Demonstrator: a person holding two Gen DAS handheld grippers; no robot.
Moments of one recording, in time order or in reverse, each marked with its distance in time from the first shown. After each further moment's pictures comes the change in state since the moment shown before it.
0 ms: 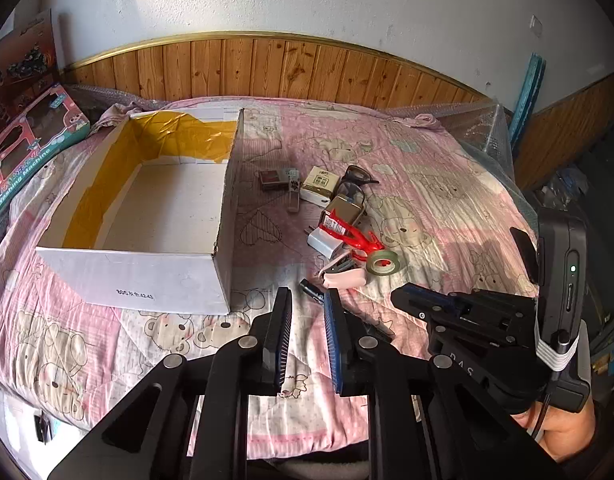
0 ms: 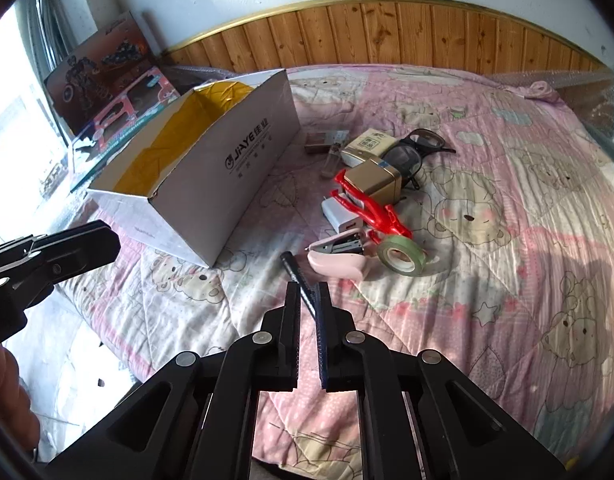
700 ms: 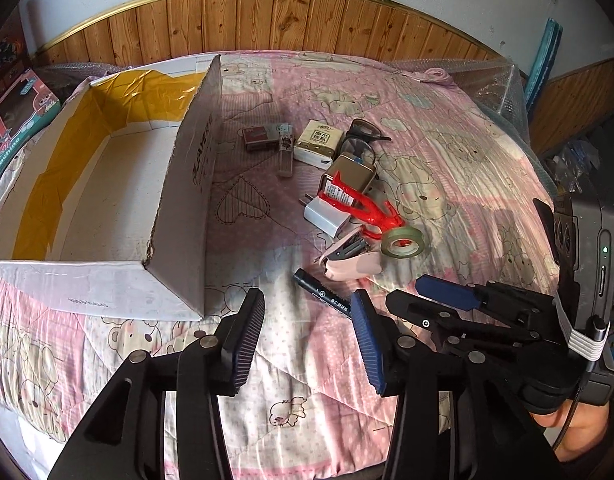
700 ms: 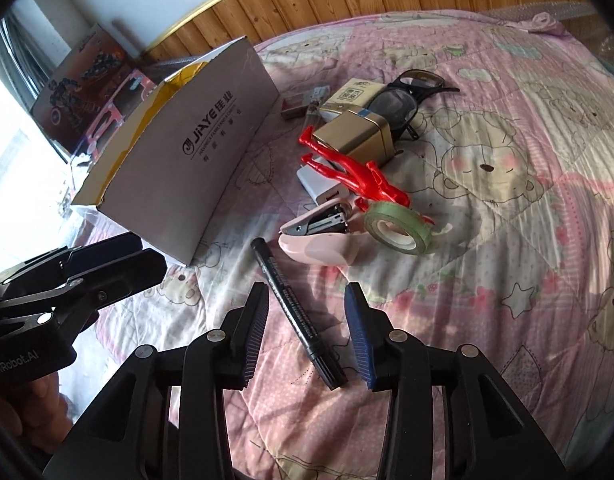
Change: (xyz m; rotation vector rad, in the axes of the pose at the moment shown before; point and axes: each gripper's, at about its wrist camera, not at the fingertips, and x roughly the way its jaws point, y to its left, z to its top) left arm 0.085 -0.006 0.009 0.029 0.152 0.015; right arm 0.055 -0.048 -0.003 0.139 0.109 0.114
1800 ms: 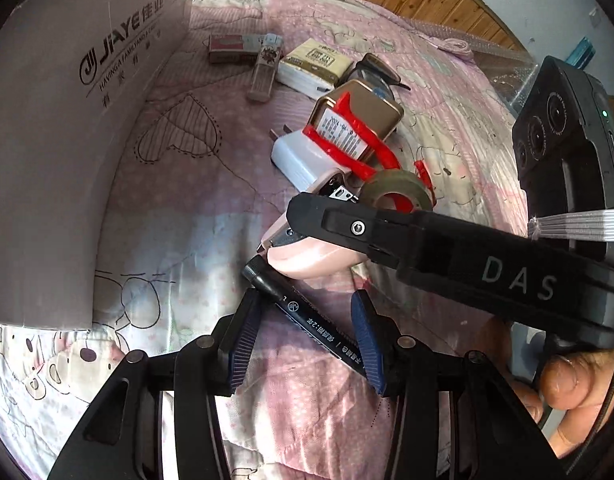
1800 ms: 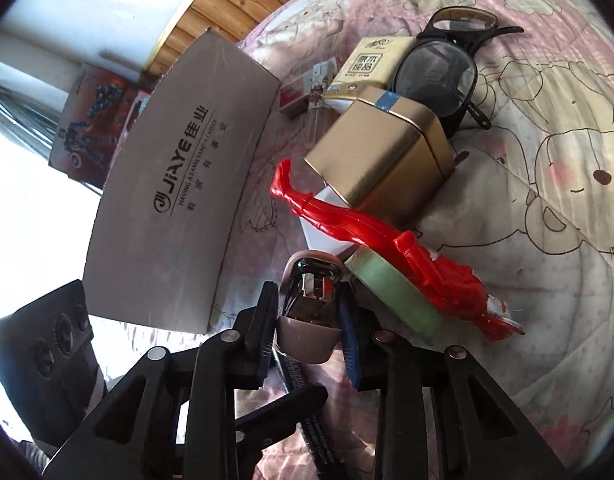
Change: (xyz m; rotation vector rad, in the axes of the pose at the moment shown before) left arm 0.107 0.003 -0.001 -0.132 0.158 -0.128; right arm 0.083 -0.024 0.068 0.145 0.081 0.250
